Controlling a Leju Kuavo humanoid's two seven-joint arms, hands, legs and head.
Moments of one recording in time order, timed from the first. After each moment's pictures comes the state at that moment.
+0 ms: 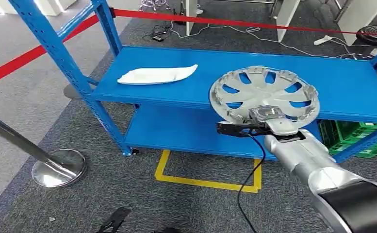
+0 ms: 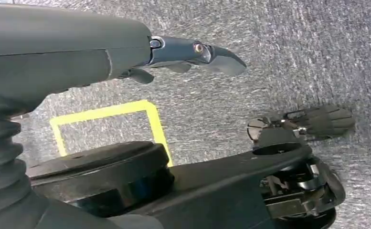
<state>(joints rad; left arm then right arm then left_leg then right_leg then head) -0.19 -0.23 1.17 -0.20 -1.33 -0.01 0.02 -0.92 0.06 0.46 -0.26 1.30 0.09 0.09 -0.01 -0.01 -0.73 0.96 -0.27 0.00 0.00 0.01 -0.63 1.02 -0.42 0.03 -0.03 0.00</state>
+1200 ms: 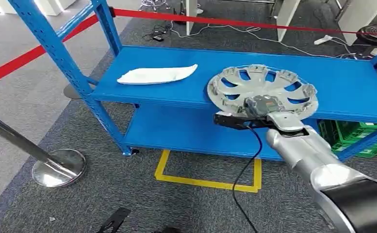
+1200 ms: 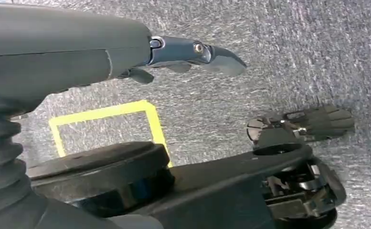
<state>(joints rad) -0.19 -0.23 1.17 -0.20 -1.33 0.00 0.00 -0.96 0.06 0.41 -0.31 1.23 -0.09 -0.04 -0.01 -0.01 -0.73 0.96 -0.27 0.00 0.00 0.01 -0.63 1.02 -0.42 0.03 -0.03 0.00</state>
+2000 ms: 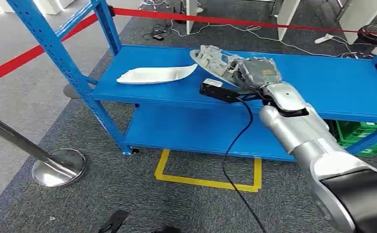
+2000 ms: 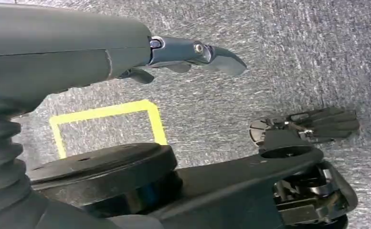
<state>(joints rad) -0.17 -0.23 1.18 -0.20 -1.33 0.01 -0.02 -1.02 0.10 0.39 -0.49 1.15 -0.19 -0.11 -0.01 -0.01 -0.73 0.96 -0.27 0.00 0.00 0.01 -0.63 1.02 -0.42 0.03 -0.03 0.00</state>
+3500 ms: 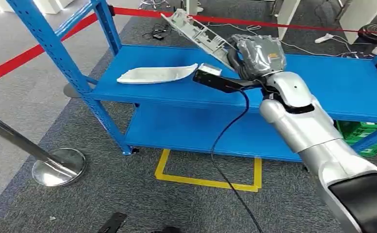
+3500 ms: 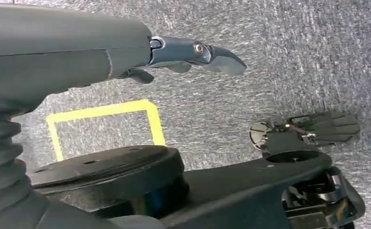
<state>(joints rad) -0.15 -0.23 1.21 -0.20 -1.33 0.03 -0.05 -1.00 0.02 0.51 -0.80 0.99 -0.26 -0.07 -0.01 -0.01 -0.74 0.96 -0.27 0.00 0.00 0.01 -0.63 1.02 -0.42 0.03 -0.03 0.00</state>
